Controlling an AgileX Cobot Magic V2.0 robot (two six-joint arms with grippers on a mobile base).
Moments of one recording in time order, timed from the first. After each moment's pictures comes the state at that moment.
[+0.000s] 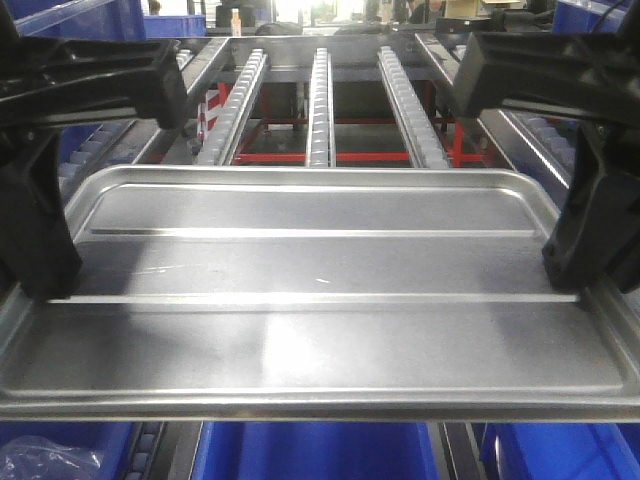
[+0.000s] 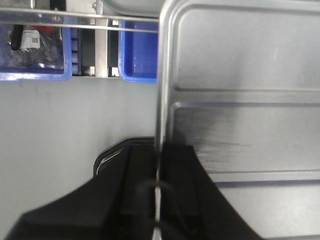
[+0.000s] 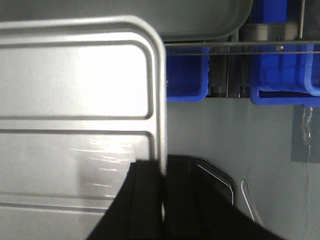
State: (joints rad) left arm -1.06 1.25 -0.91 0.32 0.97 -1.12; right arm 0.86 1.15 -0.80 -0.28 0.84 1.06
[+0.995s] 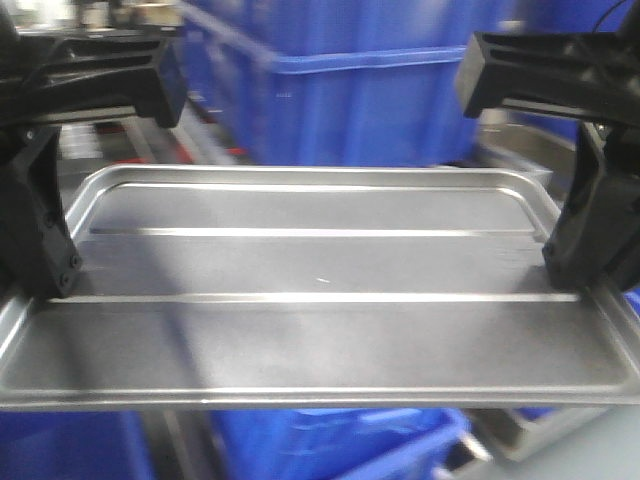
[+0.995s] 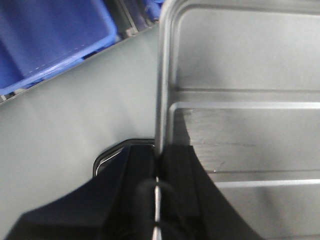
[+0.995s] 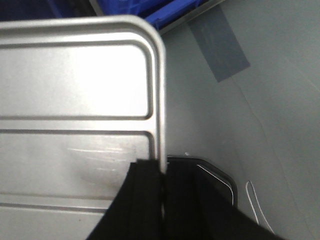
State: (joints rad) left arm -1.06 1.25 -0.91 0.32 0.97 -1.12; right arm 0.86 1.15 -0.80 -0.28 0.84 1.06
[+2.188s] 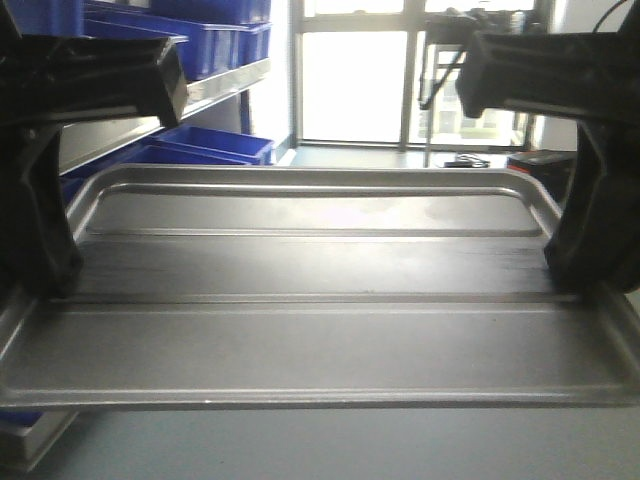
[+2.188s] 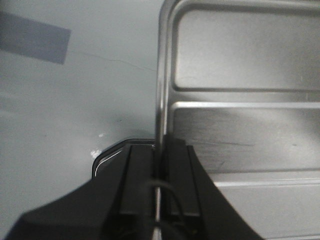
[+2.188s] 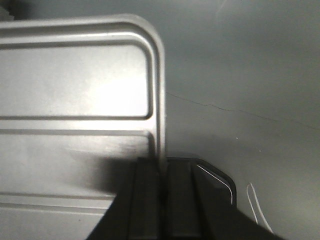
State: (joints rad) left arm -1.06 1.25 -0.91 0.32 0.97 -1.12; right arm 0.86 1.15 -0.80 -0.28 0.84 1.06
